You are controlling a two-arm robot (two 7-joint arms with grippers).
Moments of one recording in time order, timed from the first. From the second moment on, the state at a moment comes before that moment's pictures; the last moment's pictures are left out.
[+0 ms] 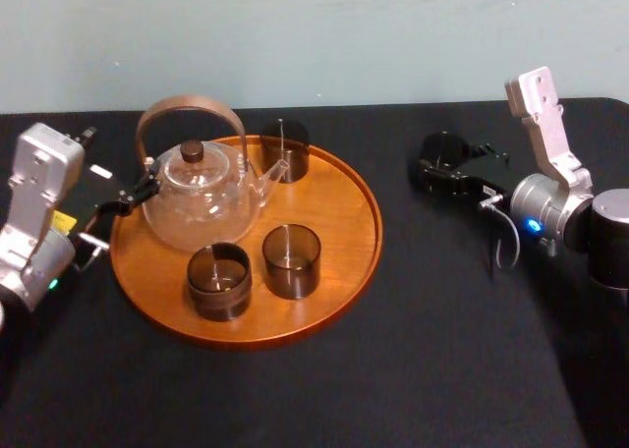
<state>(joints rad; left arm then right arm) -0.20 0.60 0.45 -1.41 -0.25 -0.12 0.03 0.49 0.29 -0.29 -0.97 0.23 0.16 0.38</state>
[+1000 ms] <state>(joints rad) -0.20 0.60 0.45 -1.41 -0.25 -0.12 0.03 0.49 0.29 -0.29 -0.97 0.23 0.16 0.38</state>
